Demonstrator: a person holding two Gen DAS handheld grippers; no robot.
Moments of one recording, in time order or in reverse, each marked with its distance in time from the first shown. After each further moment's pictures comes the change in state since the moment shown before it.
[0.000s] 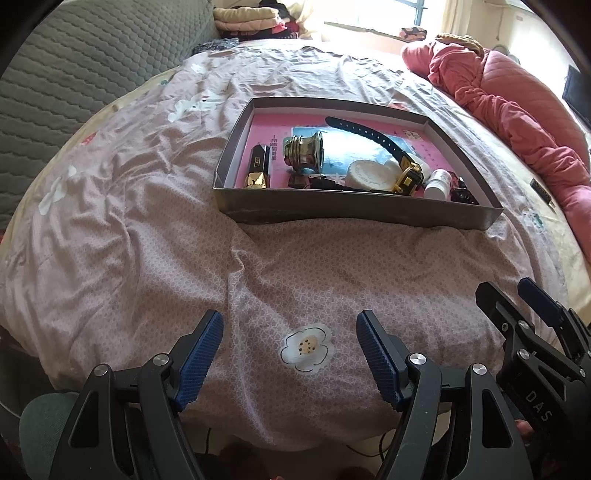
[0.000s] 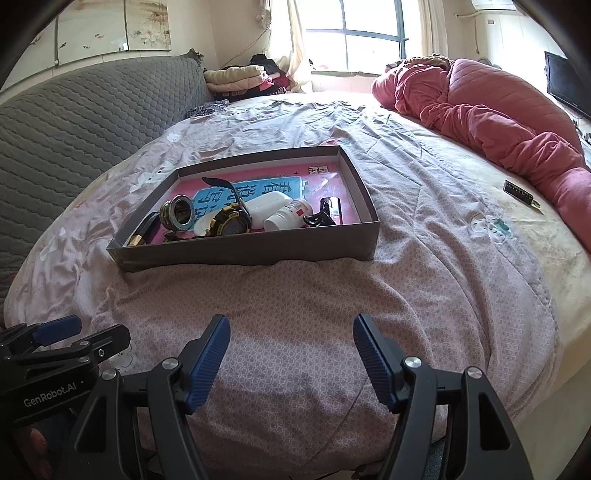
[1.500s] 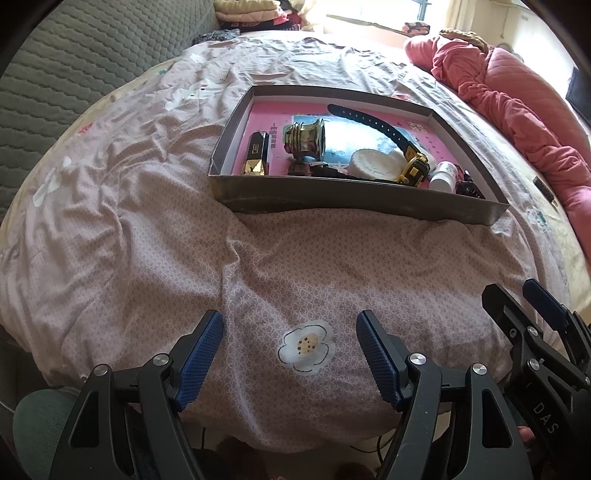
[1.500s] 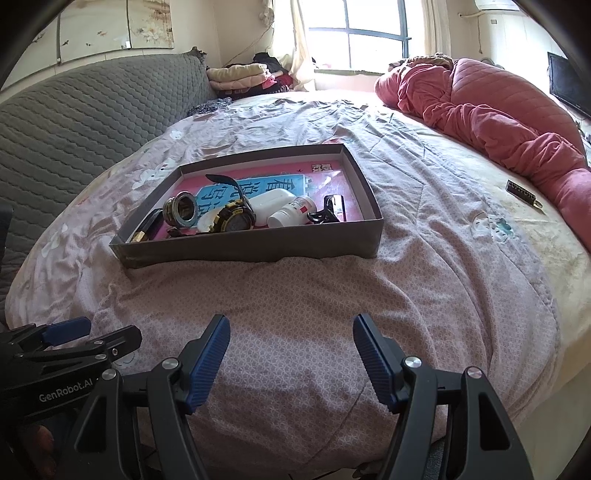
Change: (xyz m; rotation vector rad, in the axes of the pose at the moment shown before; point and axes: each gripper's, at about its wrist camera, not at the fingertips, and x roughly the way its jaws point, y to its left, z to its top) left arm 0.012 0.002 -0.001 -0.010 0.031 -0.007; right arm 0.000 0.002 -0.002 -0.005 0.008 0.003
